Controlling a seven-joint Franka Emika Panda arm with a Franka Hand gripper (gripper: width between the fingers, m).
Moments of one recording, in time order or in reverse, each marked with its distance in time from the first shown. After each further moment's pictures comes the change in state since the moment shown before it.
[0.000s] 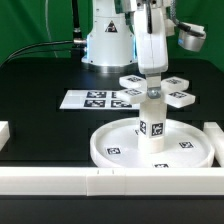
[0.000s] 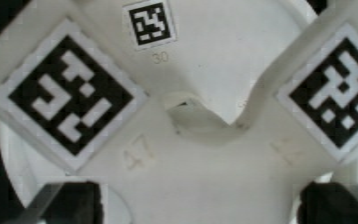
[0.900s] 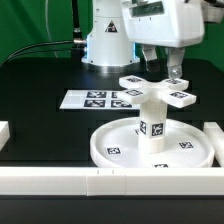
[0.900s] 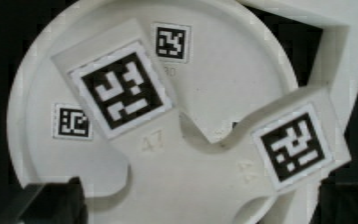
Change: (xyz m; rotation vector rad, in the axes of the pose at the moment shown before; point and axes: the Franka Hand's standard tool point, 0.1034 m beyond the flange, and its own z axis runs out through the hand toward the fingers) arm -0.015 -0.003 -0.025 -0.042 -0.023 -0.506
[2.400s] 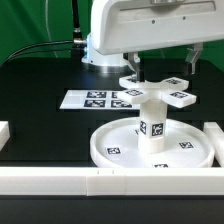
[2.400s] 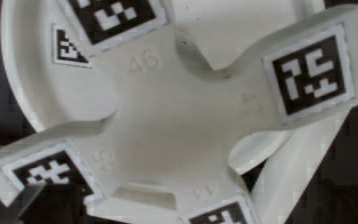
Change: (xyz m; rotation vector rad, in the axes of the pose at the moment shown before) arm 0.007 -0.011 0.000 -0.091 -0.001 -1.491
